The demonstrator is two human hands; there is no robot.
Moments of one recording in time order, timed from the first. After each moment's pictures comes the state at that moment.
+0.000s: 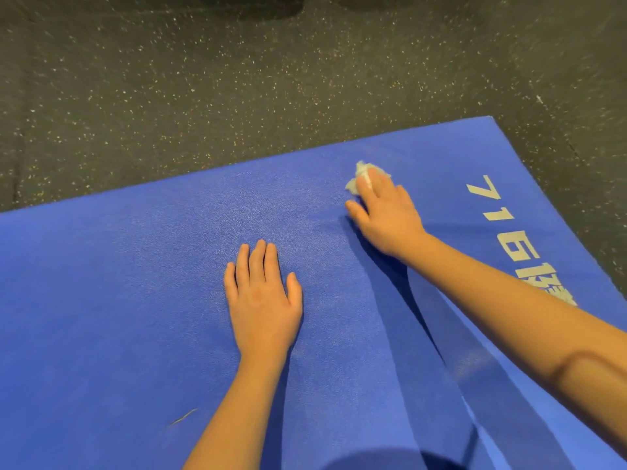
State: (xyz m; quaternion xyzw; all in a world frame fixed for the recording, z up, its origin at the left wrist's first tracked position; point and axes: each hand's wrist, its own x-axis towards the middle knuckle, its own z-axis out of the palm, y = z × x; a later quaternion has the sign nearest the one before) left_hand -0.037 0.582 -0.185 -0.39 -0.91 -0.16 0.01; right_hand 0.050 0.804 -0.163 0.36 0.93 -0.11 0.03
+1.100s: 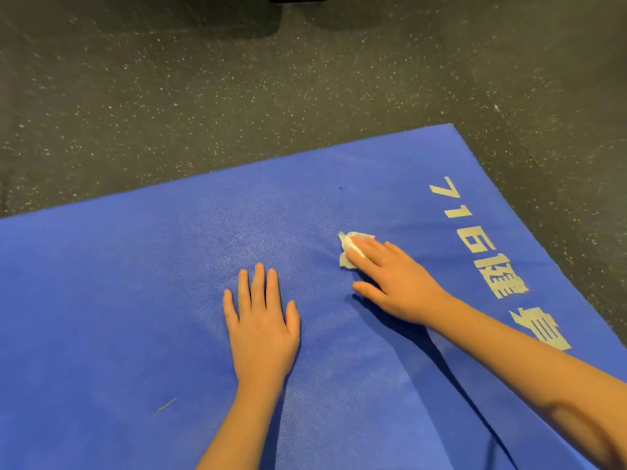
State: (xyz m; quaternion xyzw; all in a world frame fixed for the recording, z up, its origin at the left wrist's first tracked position) left_hand 0.010 0.560 -0.183 -0.41 -0.90 -0.10 -0.04; right_hand 0.159 0.750 -0.142 0.22 0.96 -0.13 0.11
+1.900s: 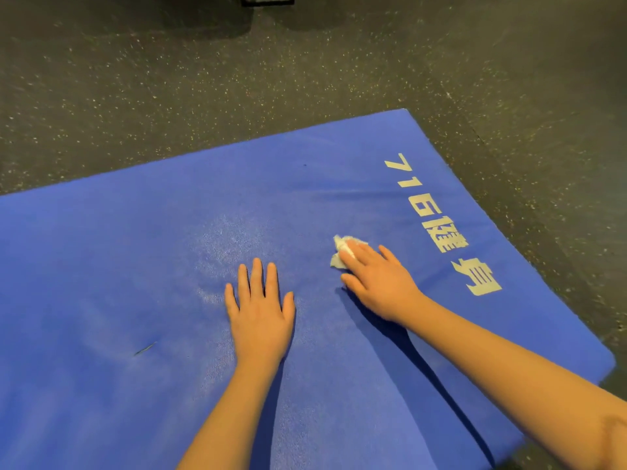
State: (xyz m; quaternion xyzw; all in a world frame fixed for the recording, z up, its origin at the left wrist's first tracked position) left_hand 0.071 0.539 -0.165 -0.44 -0.89 -0.07 -0.12; right_hand 0.219 0.693 -0.126 0.32 0.93 -0.14 0.13
